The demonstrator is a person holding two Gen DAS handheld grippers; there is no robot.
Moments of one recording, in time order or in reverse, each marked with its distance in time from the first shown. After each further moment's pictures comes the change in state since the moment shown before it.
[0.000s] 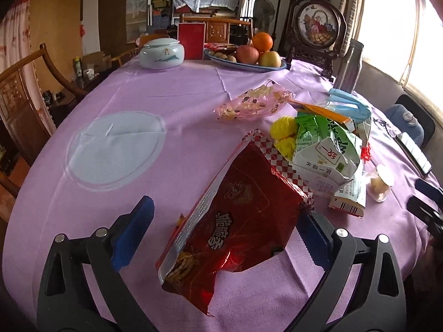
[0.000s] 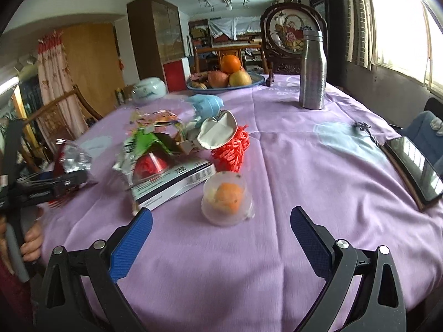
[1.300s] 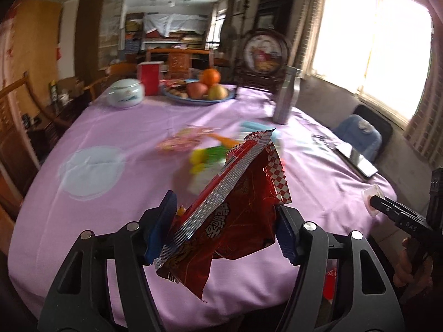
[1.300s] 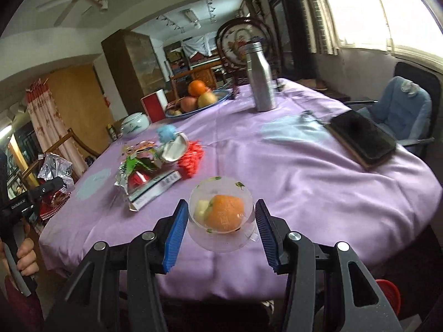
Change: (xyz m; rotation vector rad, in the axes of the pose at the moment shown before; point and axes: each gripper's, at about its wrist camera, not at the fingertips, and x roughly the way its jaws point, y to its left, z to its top) left arm -0.105 -0.081 -0.005 0.089 -0.130 -0.182; right arm -0.113 -0.097 -0.058 0.226 -0.133 0.018
